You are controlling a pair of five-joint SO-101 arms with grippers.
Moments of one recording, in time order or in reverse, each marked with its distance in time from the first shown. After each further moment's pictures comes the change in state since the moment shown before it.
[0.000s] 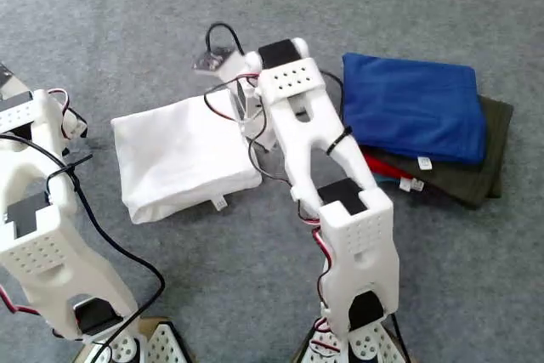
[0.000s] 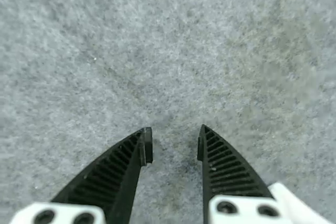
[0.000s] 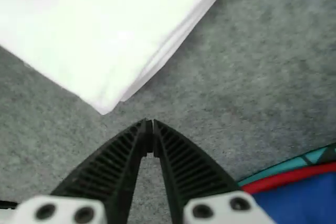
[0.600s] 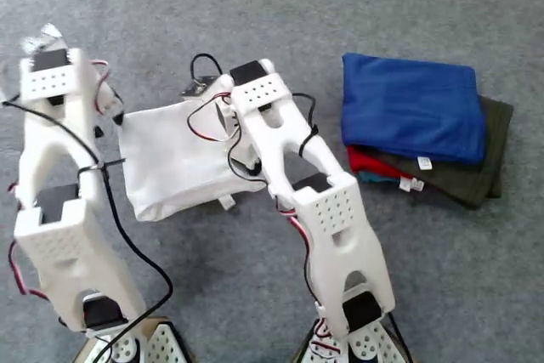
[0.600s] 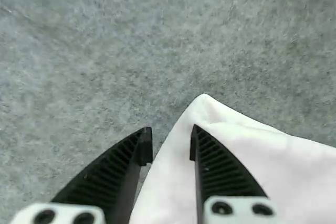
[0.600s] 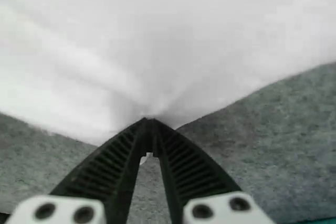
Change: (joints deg) left arm 12.7 3.3 -17.0 21.4 0.5; right arm -2.9 17.2 -3.8 -2.0 -6.1
